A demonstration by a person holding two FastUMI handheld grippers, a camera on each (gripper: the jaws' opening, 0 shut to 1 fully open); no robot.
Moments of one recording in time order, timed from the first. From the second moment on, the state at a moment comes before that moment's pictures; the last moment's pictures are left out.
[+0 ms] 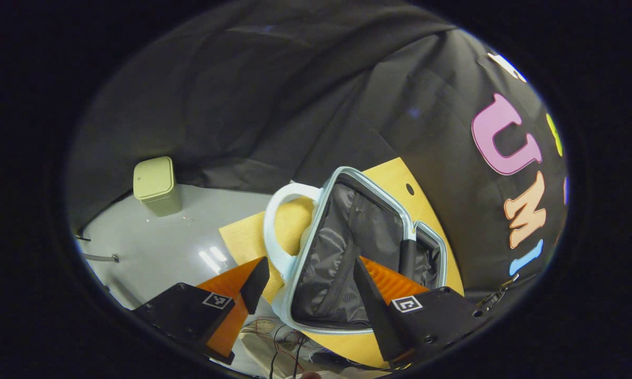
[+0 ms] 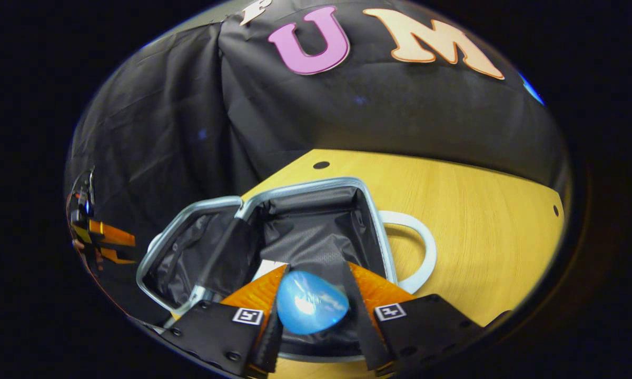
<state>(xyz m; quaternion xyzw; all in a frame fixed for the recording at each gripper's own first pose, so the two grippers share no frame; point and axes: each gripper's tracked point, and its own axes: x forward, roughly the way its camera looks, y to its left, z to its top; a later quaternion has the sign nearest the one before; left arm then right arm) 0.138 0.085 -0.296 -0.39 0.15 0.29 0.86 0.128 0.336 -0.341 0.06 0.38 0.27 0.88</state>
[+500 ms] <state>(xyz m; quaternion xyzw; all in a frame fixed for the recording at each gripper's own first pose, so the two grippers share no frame) 0.155 0.147 -0.325 -0.43 0.13 0.31 0.84 0.139 0.281 -0.247 0.08 0.29 0.24 0.92</state>
